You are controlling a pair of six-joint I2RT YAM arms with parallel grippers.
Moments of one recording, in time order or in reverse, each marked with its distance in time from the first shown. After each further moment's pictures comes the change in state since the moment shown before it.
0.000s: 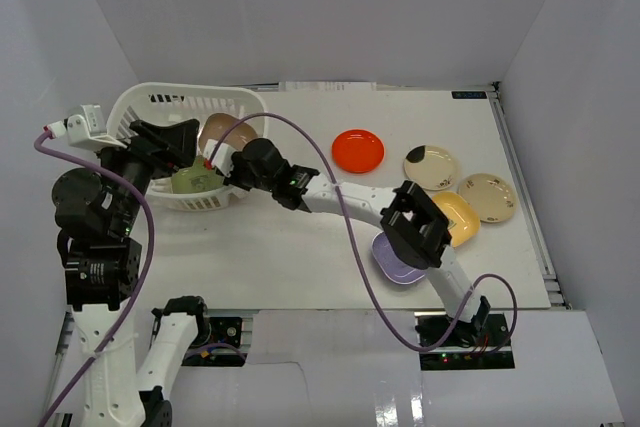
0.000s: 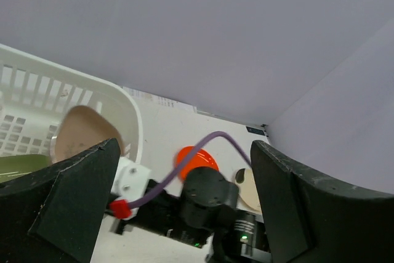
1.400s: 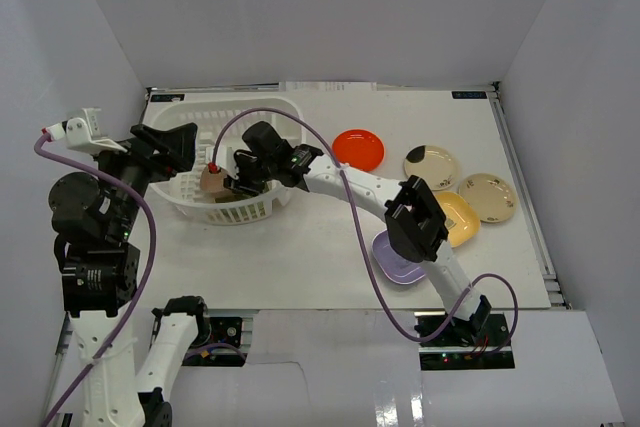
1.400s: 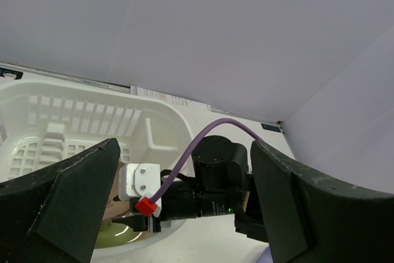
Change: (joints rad) left arm -0.005 -0.018 0.008 -0.042 -0.023 0.073; right arm -0.069 -0.028 0.094 -0.445 -0.332 -0.130
